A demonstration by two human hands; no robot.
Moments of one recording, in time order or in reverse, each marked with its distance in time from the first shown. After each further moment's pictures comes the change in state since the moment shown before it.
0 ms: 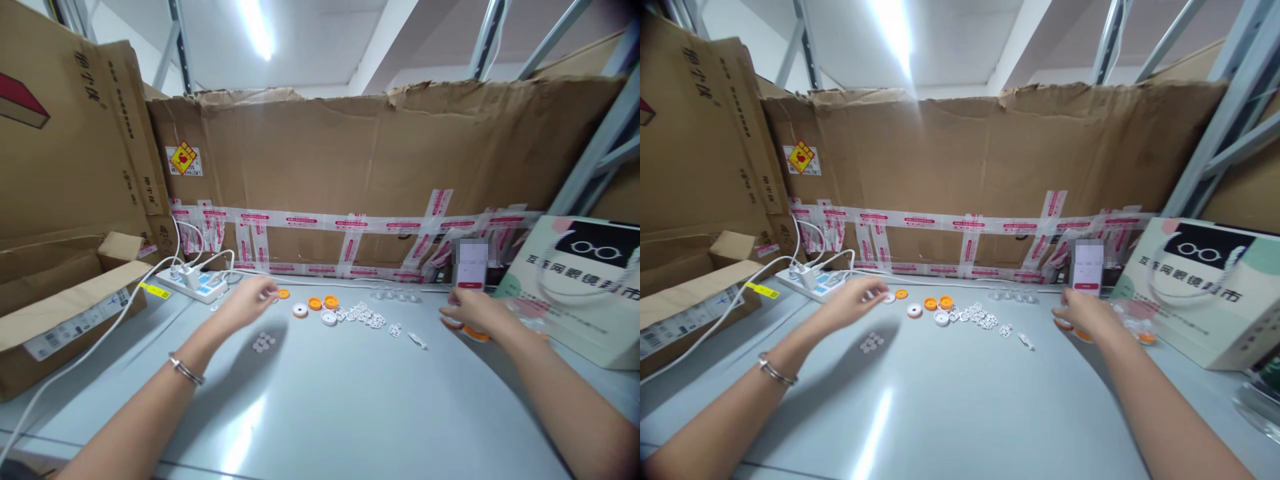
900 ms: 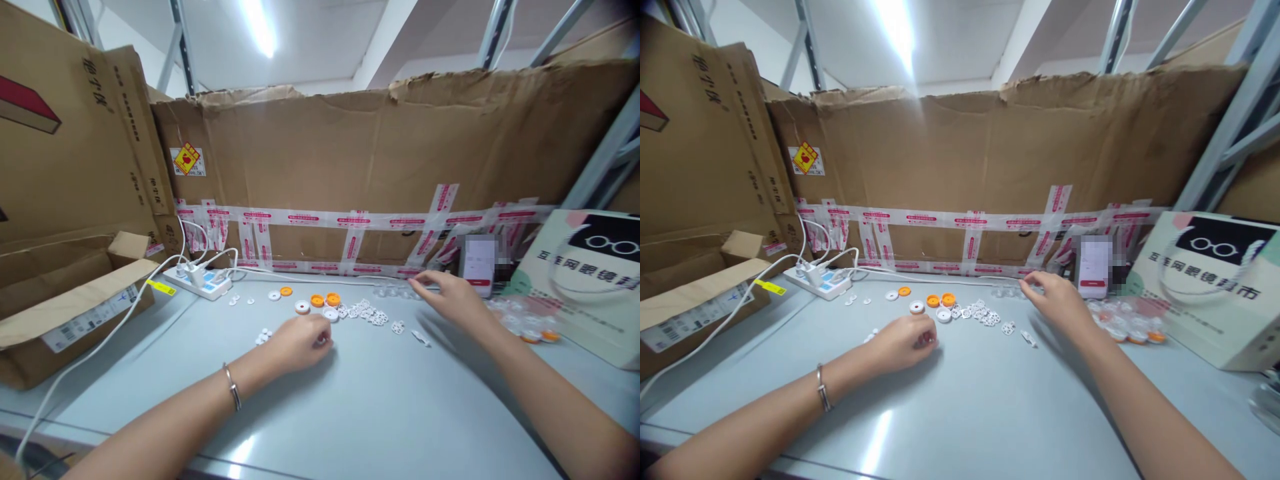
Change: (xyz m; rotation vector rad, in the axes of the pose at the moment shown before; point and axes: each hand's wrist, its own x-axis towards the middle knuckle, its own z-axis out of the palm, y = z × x) left_hand -0.017 0.067 0.059 -0.098 -0.126 0.365; right_hand -0.020 -0.057 -0.010 0.274 0.132 -0.365
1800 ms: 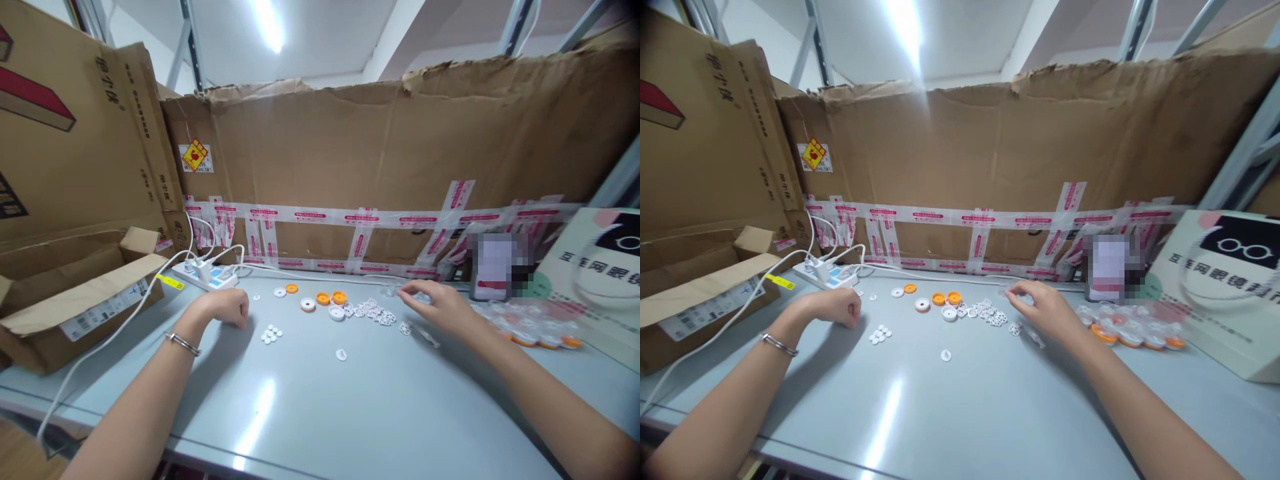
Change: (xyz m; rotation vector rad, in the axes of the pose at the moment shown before) left_hand -0.037 -0.103 -0.082 0.095 -0.477 -0.587; right_hand -0.008 -0.031 0.006 0.151 -0.133 -0.125
